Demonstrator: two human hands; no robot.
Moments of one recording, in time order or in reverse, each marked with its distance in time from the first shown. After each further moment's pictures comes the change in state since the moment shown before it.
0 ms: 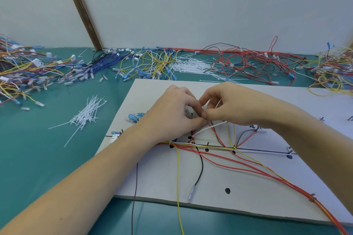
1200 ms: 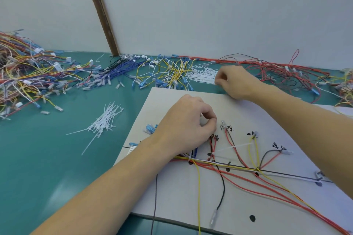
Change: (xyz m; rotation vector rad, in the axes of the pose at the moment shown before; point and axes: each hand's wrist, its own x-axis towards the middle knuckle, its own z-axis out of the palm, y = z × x) left_hand 0.001 -0.009 -0.007 0.006 0.113 0.001; right_hand 0.136 0.037 -0.025 -0.363 0.329 -0.090
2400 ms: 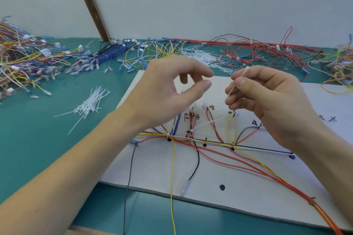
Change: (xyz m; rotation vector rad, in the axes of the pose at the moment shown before) left_hand -0.010 0.044 -0.034 -0.162 0.136 0.193; right_hand -0.174 -0.022 -0.034 1.315 0.182 0.035
